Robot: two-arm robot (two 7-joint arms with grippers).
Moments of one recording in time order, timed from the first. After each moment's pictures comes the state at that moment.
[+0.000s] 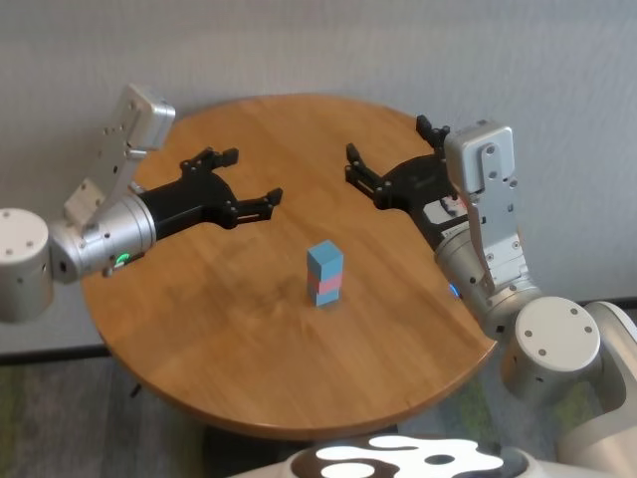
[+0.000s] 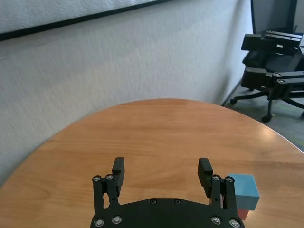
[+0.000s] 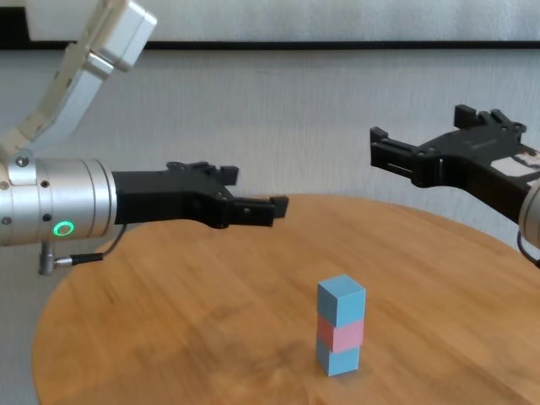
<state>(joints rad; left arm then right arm) -0.53 0.43 0.58 -1.22 -0.40 0.01 -0.59 0.07 0.12 -0.24 -1.63 -0.07 0.01 0.11</state>
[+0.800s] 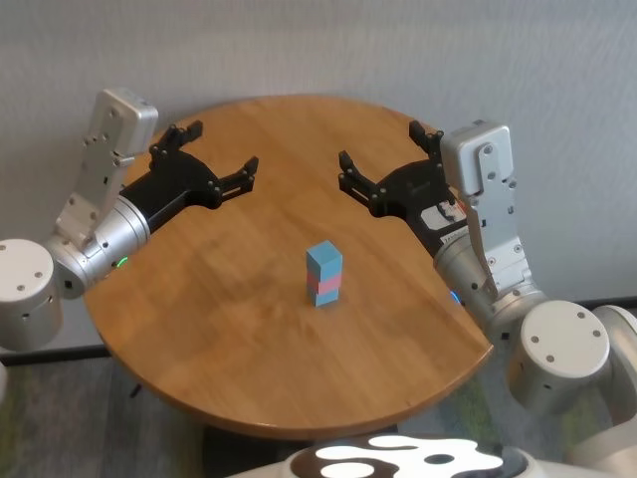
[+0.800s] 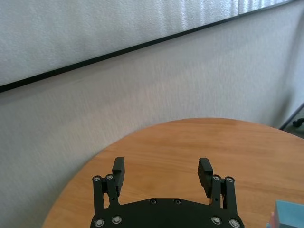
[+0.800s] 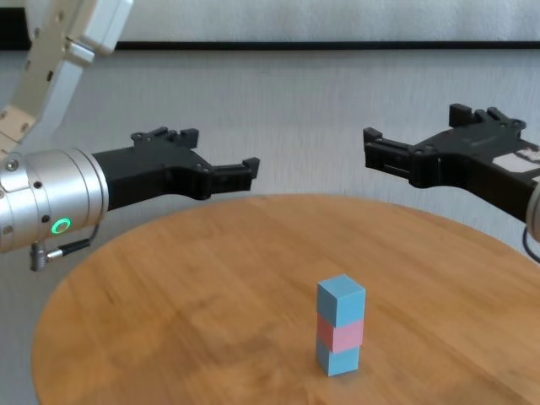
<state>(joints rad) -0.39 0.40 0.48 -1.37 -0.31 -0.04 -0.32 0.02 0.12 -0.24 -1.72 -0.08 0.07 0.14</state>
